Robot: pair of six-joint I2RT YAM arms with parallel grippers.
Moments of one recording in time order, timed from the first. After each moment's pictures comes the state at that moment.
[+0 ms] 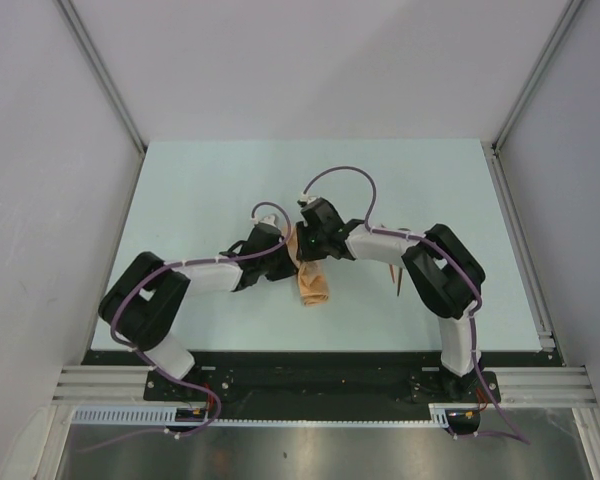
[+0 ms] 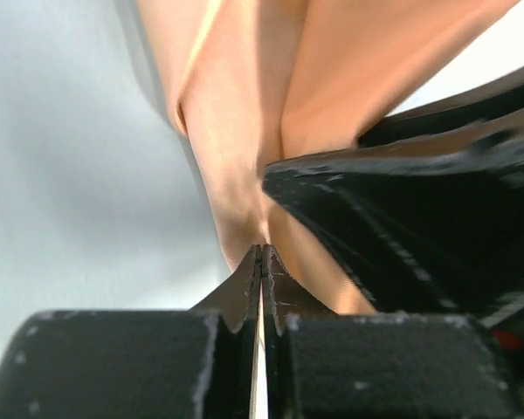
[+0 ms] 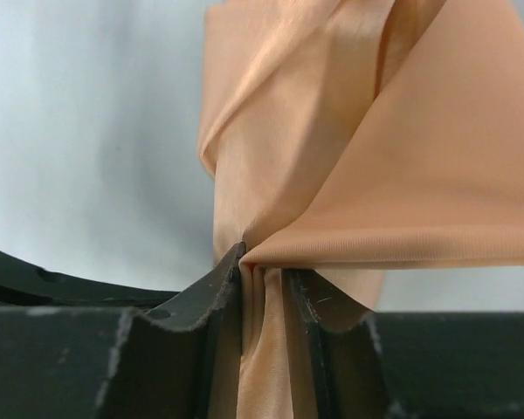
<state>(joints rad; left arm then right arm) -0.61 1.63 0.72 0.11 0.04 -0.78 0.76 1.99 1.31 -0.15 -0.05 0.51</state>
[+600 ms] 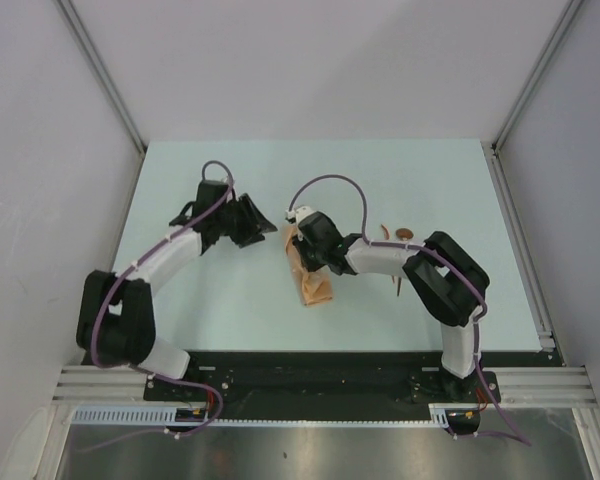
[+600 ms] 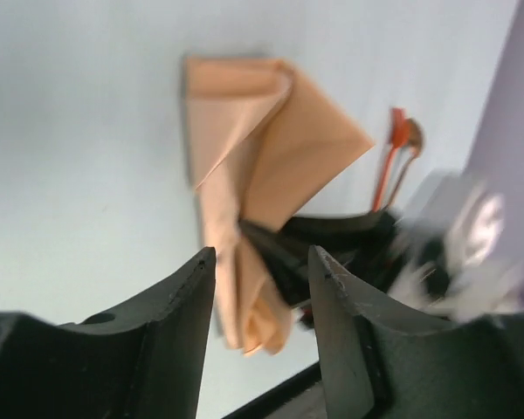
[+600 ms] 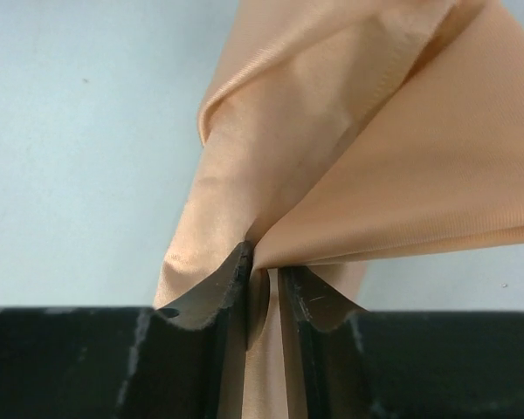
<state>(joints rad) -0.28 1.45 0.91 -0.25 0.32 -0.80 0.82 1.93 1.18 -0.04 0.04 0.20</state>
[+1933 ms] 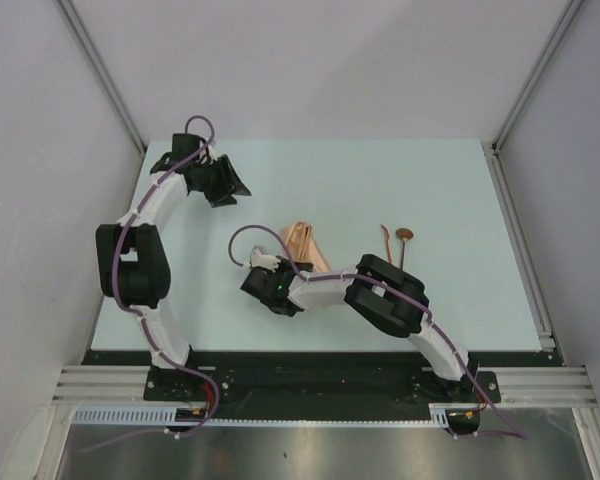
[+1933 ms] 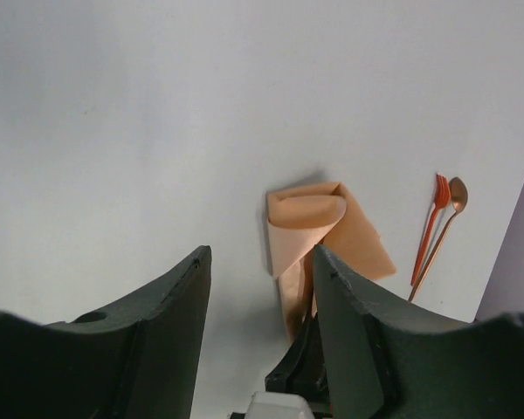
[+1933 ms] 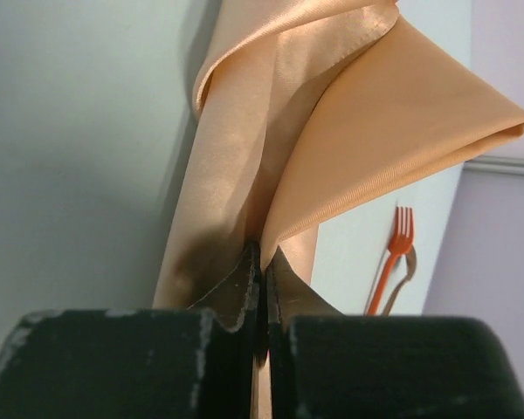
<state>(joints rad) -0.04 1.83 1.49 -0.58 0.42 -0.48 1.15 2.23 1.47 -0.36 0.99 -0.09</state>
